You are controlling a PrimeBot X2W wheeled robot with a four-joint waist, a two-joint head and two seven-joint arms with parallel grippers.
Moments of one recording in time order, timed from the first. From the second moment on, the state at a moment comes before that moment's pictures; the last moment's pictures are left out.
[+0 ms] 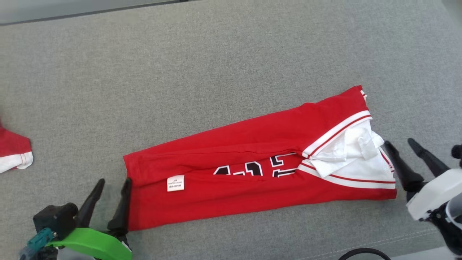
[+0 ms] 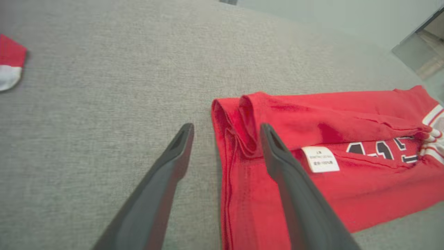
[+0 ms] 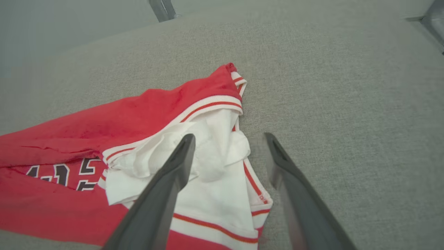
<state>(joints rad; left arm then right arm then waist) -0.07 0.59 -0.55 -0.06 -0.91 0.19 -0.18 -0.05 -0.43 0.06 -0.02 0.63 0.13 0.16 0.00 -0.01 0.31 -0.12</state>
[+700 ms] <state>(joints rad) 0.03 0.21 -0.28 0.09 -0.43 0.19 -0.26 -0.22 -0.35 -0.01 0.34 0.58 0.13 0.38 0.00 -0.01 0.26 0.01</state>
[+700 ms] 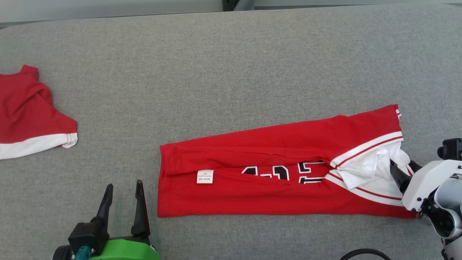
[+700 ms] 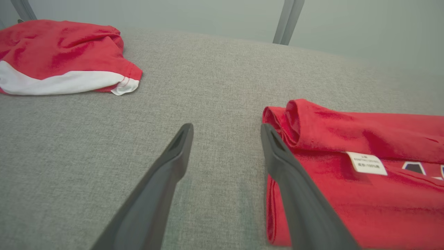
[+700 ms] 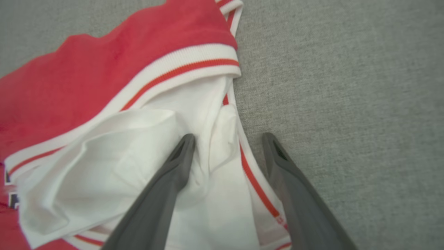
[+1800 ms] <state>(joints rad) 0.08 0.05 -0.19 0.30 -0.20 -0.01 -0.26 -0.21 -0.47 0.14 -0.05 0.77 0.13 0.55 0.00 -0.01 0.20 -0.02</state>
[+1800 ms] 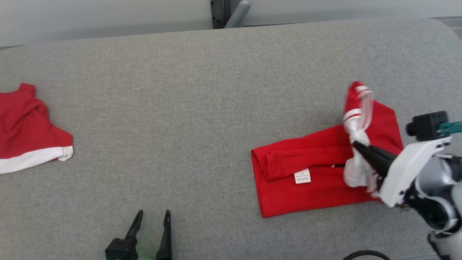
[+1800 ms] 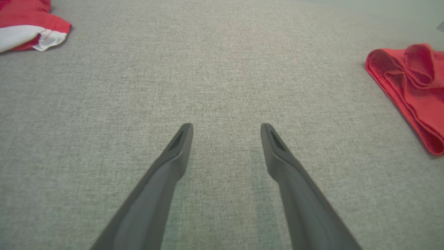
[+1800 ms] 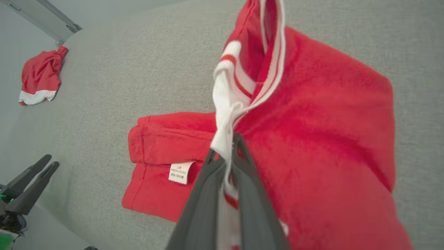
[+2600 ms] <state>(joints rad) 0.04 0.05 -0.21 0.37 -0.20 -0.02 -0.26 -0.34 -0.31 0.54 0.12 0.71 0.13 0.46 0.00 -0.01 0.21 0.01</state>
